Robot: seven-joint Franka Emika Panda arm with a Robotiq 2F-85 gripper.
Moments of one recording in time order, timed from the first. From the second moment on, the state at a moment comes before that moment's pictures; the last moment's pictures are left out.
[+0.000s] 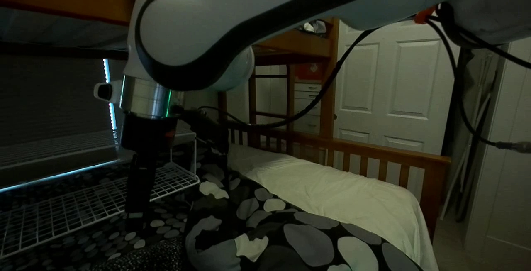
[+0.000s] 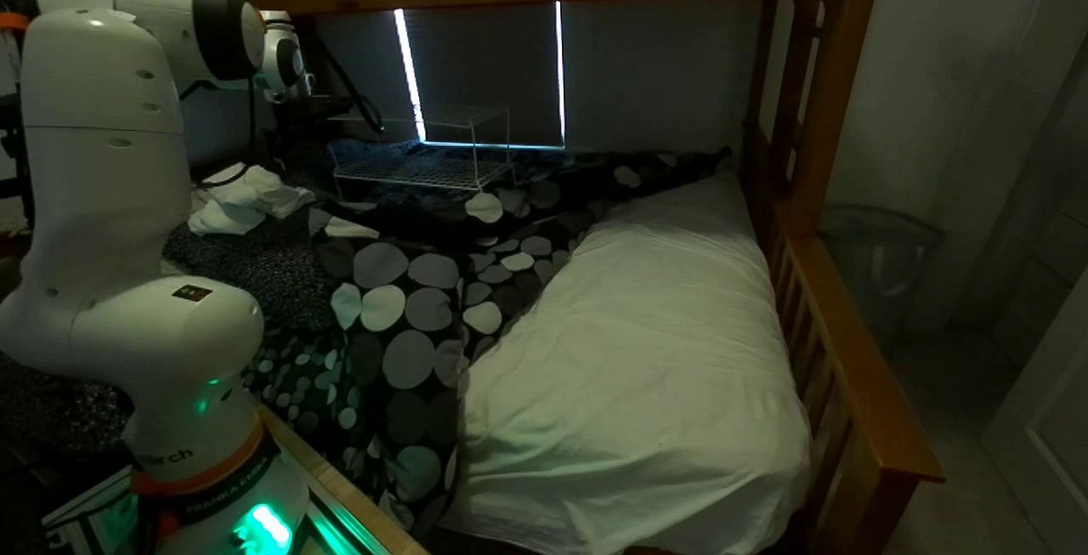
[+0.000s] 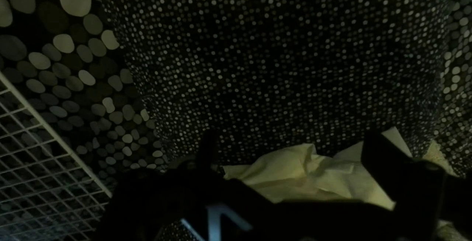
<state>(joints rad) 0.46 0.34 0.45 -1.66 -0.08 2.19 -0.60</state>
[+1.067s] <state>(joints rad) 0.51 0.78 0.41 -1.32 -0.21 2.23 -0.83</state>
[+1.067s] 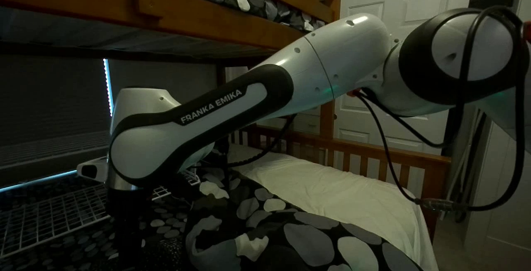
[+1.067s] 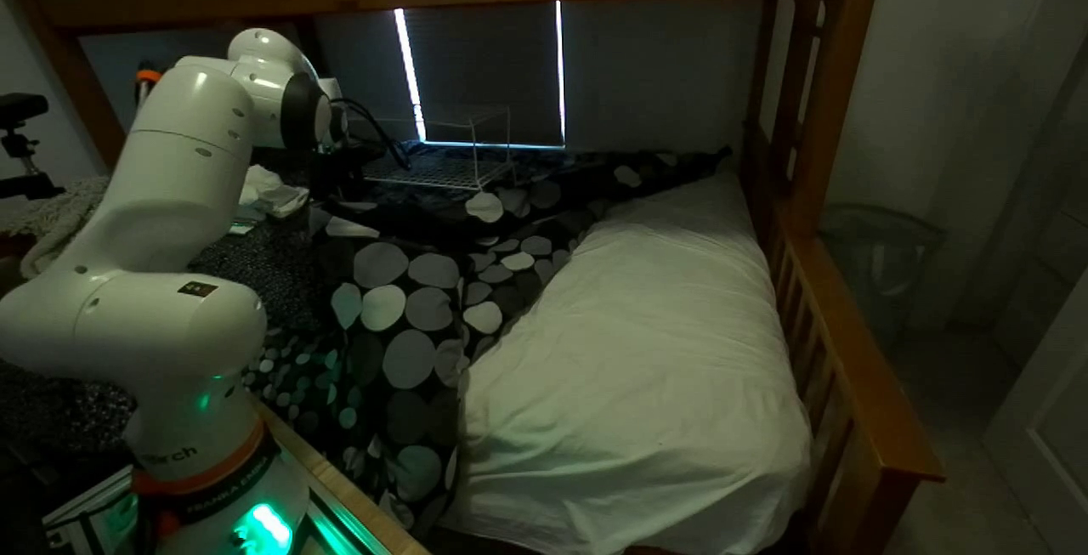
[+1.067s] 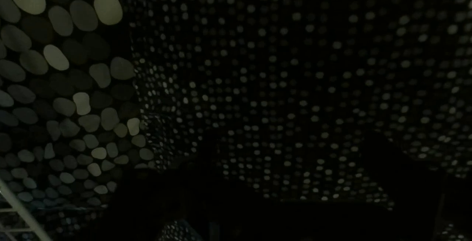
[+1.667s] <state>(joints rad) 0.53 0.92 0.42 -1.17 -0.19 2.19 -1.01</state>
